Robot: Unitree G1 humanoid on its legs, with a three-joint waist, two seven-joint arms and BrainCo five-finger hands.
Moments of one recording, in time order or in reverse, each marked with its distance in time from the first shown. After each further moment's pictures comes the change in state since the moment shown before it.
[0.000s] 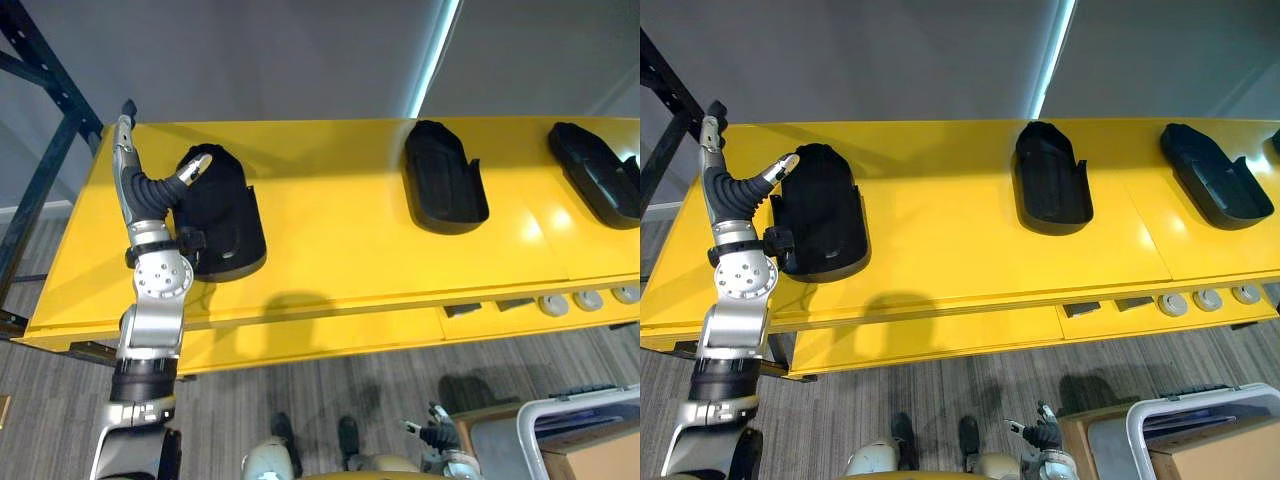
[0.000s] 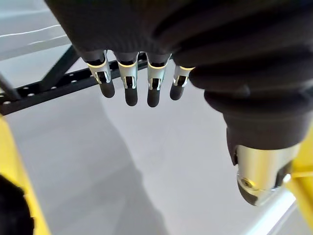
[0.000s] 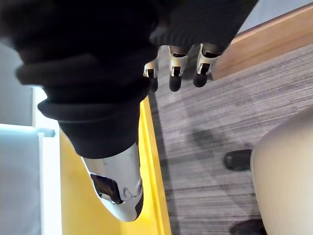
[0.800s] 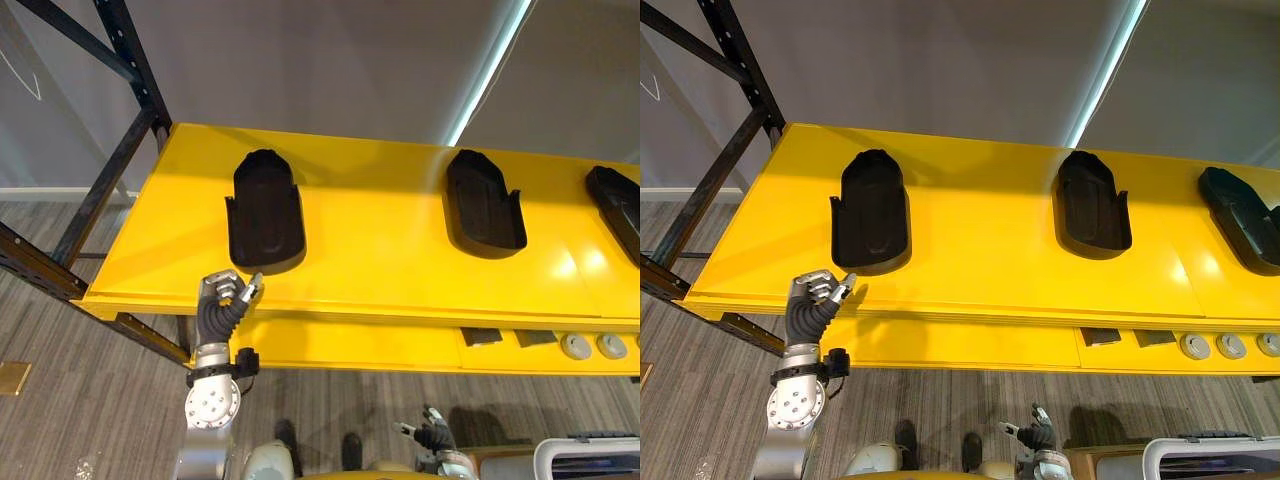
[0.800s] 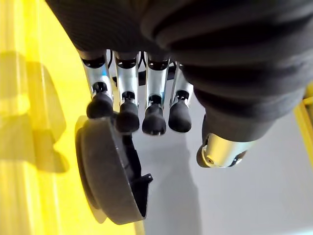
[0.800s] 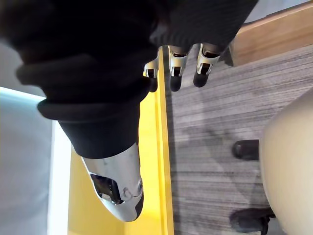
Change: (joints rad) left arm 0.515 -0.324 -0.189 -0.022 -0.011 -0.079 -0.204; right arm -0.016 0.018 0.005 0.027 -0.004 0.015 -0.003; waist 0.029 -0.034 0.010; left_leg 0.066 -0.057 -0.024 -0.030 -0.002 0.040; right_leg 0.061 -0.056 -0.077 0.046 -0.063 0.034
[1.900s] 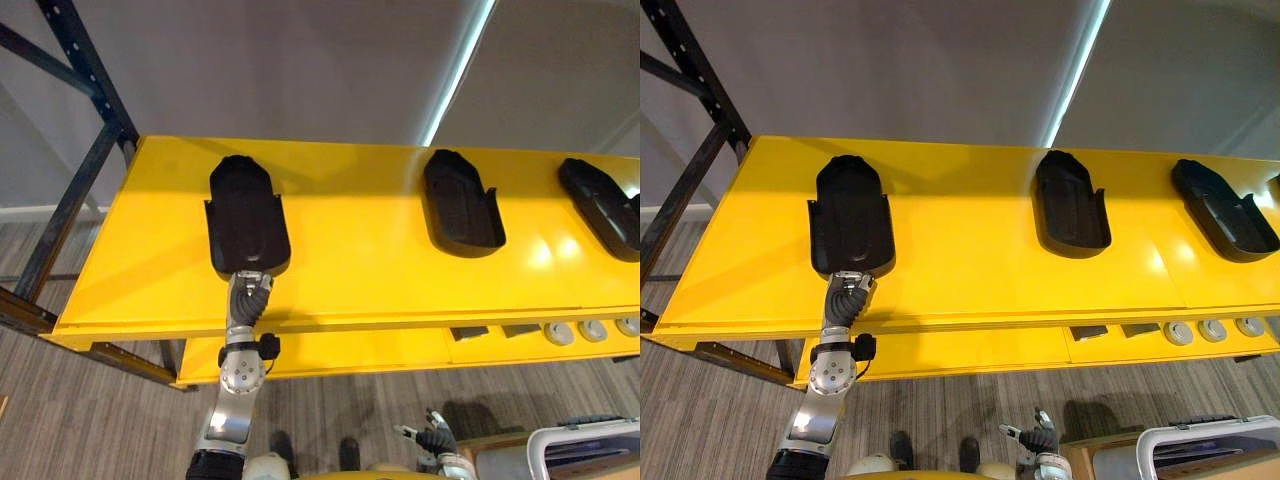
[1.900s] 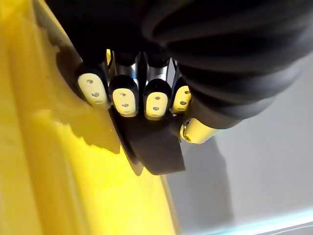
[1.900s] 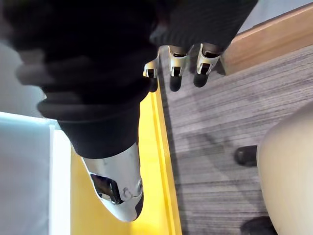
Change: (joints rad) left arm -0.238 -0.001 0.022 0.322 0.089 0.077 0.115; right arm 0.016 -0.002 -0.005 -0.001 -0.011 0.006 -0.021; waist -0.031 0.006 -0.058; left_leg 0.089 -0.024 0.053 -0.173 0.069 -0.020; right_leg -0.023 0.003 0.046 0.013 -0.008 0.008
